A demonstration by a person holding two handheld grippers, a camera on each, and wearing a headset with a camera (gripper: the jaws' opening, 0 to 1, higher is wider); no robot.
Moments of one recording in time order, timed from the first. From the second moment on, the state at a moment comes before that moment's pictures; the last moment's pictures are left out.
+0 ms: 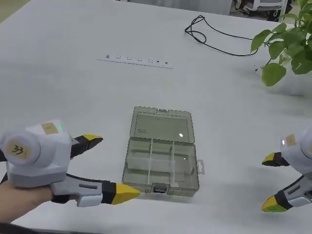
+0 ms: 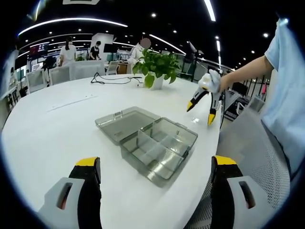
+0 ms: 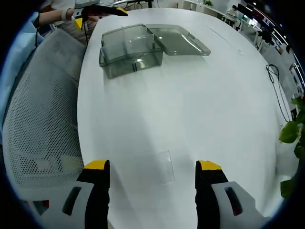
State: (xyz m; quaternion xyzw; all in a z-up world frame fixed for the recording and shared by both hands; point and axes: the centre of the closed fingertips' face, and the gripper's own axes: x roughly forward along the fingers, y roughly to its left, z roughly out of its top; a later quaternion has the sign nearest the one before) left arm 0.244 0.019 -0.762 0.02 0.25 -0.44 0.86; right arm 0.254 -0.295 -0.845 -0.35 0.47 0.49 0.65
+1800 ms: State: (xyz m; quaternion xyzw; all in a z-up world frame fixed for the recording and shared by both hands) left arm 0.245 0.019 -0.765 0.01 0.25 -0.44 0.86; right arm 0.251 -0.290 -0.845 -0.45 0.45 0.53 0.57
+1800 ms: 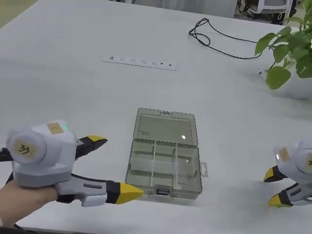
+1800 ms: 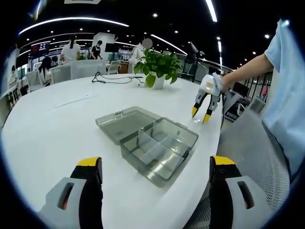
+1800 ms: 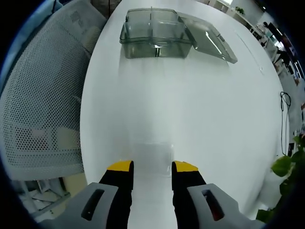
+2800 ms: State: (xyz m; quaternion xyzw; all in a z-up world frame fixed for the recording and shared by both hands) left arm 0.263 -0.027 -0.748 -0.18 0.32 -0.42 0.83; right arm 0.277 -0.125 -0.746 -0.54 0.22 0.55 0.60
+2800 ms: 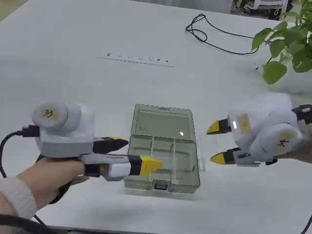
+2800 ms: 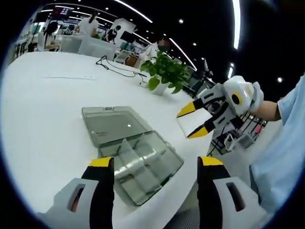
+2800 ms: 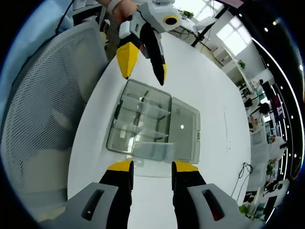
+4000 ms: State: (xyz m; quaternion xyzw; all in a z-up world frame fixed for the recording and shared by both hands) left arm 0.269 -0.068 -0.743 -0.35 0.37 -0.40 0.76; right arm 0.274 -0.064 -0.745 -0.58 0.14 0.55 0.58
